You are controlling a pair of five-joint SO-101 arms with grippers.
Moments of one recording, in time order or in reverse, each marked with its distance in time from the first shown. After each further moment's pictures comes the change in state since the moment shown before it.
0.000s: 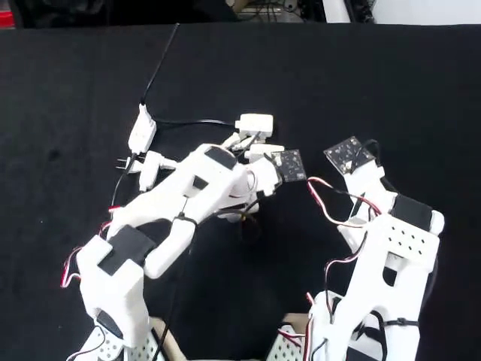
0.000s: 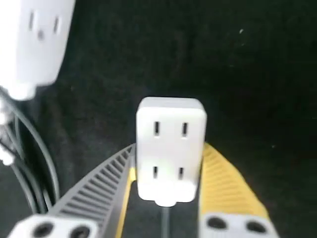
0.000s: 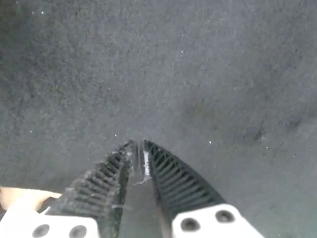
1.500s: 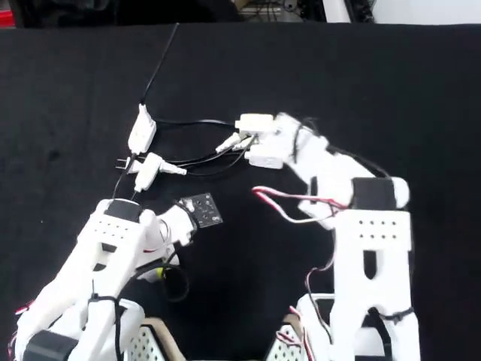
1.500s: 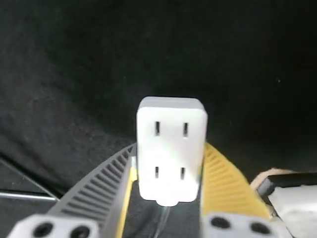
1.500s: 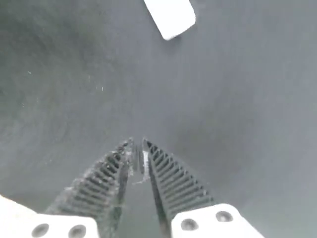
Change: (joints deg) left arm -18.6 -48.4 49.6 10.2 -8.4; right arm -25.6 1.5 -17.3 5.2 2.5
